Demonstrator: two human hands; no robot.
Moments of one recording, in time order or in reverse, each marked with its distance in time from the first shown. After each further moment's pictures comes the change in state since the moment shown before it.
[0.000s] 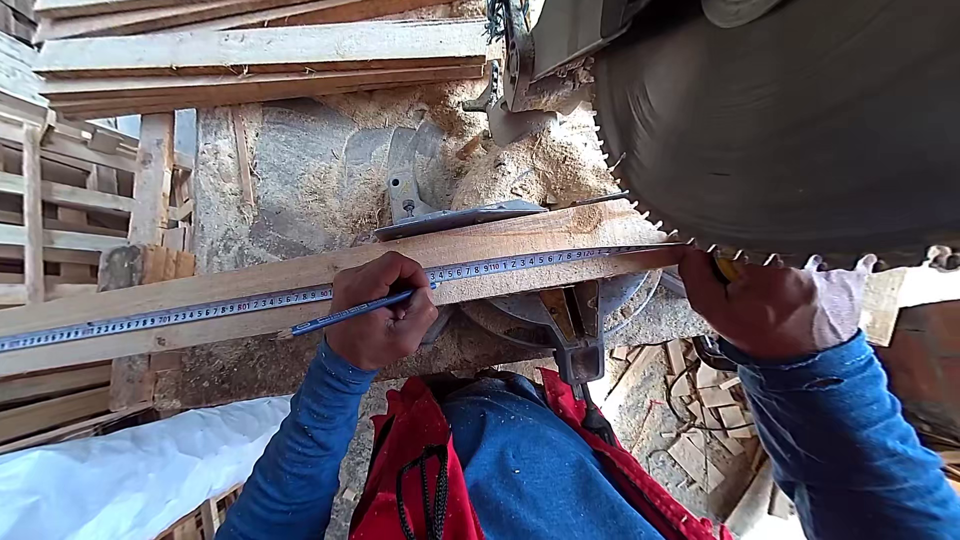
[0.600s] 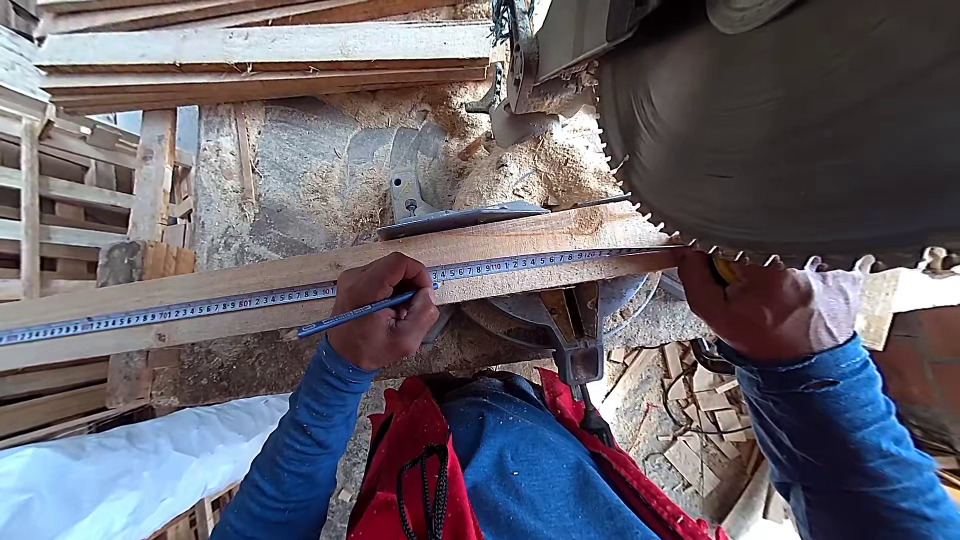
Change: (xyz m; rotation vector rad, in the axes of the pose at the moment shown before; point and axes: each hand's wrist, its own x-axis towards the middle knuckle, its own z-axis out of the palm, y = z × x) left_hand 0.000 0.001 -0.002 -0.009 -0.025 0.017; right_hand 0.001 -0.003 -0.004 -0.039 -0.004 -0.005
